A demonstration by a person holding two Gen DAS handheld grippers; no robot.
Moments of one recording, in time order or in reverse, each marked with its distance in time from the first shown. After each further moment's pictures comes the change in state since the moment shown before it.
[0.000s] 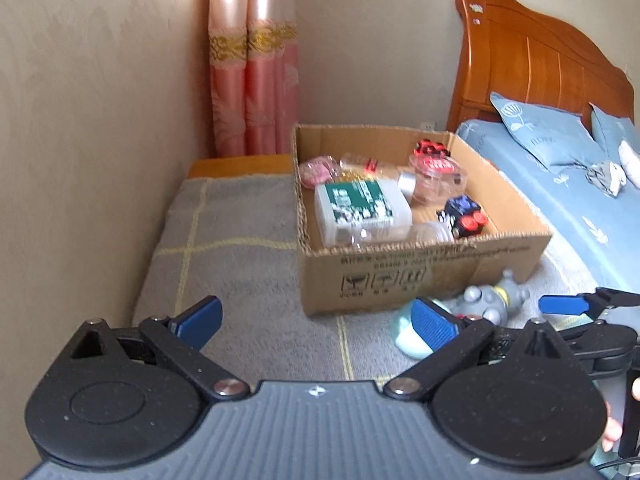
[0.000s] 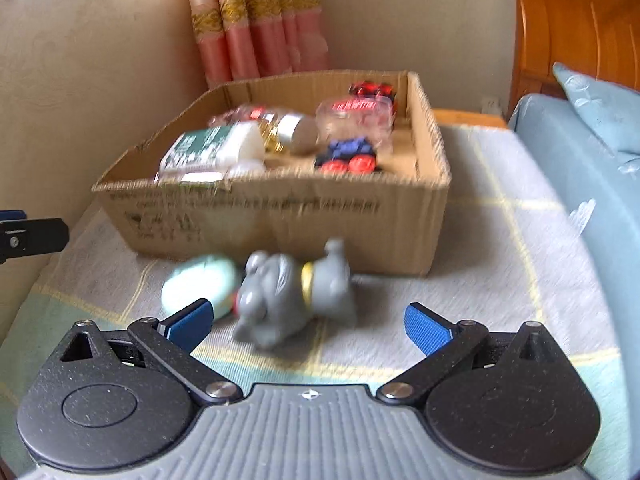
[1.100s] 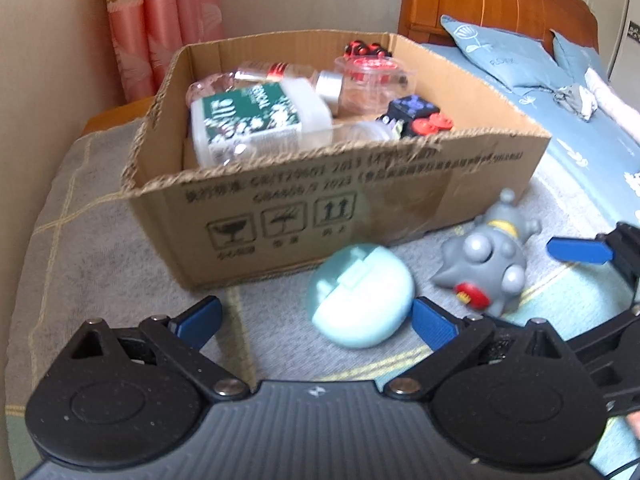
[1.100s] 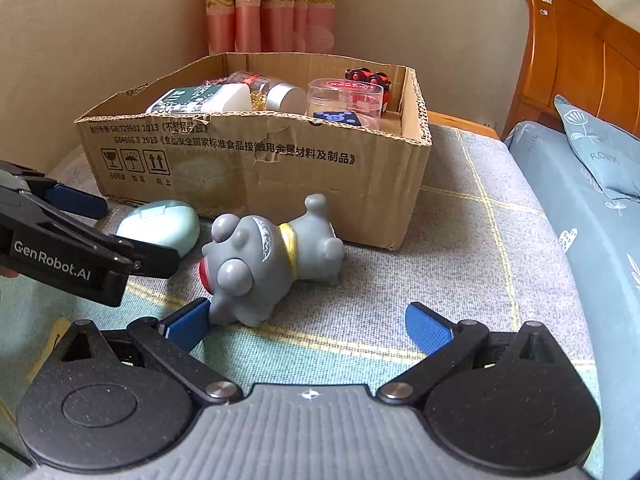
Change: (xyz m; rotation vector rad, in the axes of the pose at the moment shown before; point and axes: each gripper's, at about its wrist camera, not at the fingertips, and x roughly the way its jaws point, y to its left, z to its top) left arm 0.086 -0.052 -0.020 0.131 0.167 -0.107; right arm 0.008 -0.010 -0.025 -0.139 -0.011 -0.081
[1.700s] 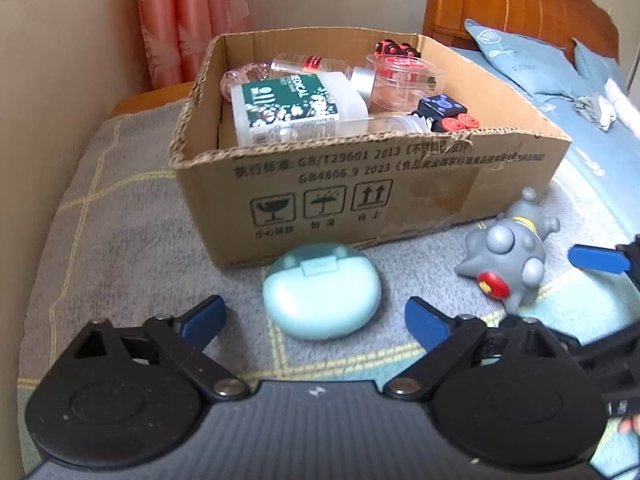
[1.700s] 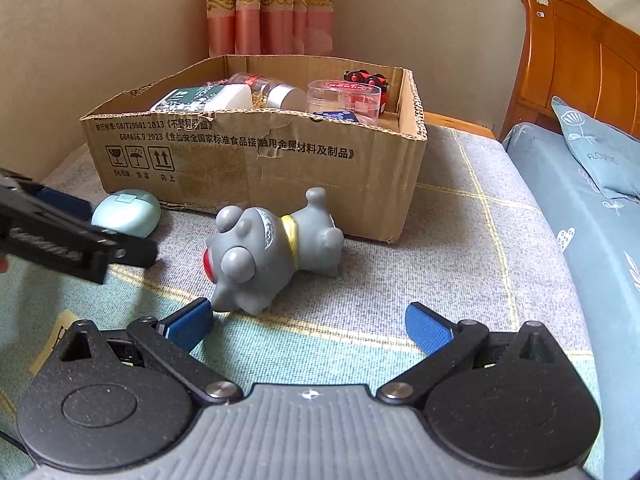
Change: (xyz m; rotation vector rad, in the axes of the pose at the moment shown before) left arm -0.007 0.007 -0.005 -0.058 0.005 0.050; right arm -0.007 0.002 -0.008 0.004 -0.019 -0.007
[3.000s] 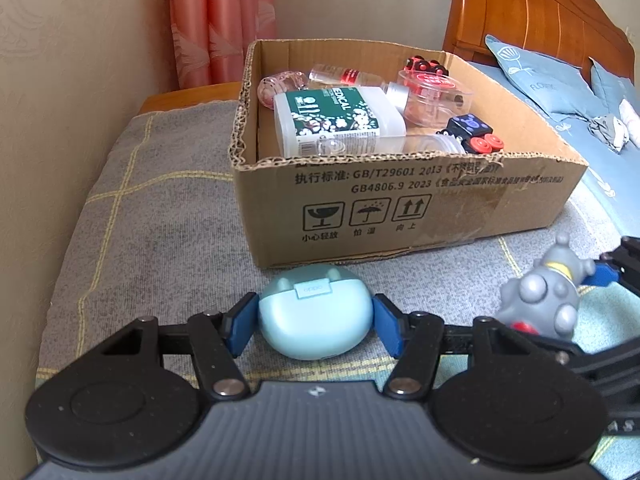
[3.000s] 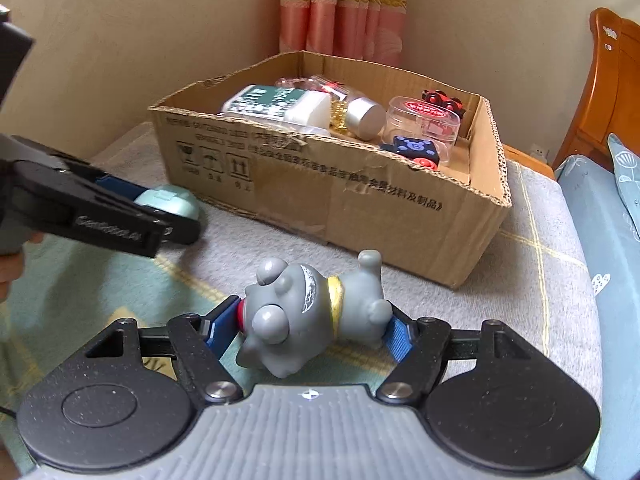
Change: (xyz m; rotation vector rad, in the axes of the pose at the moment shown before) left arm -0.010 0.019 -0.003 -0.054 -0.018 0.024; right arm -0.008 0.027 0.026 -0.153 0.051 0.125
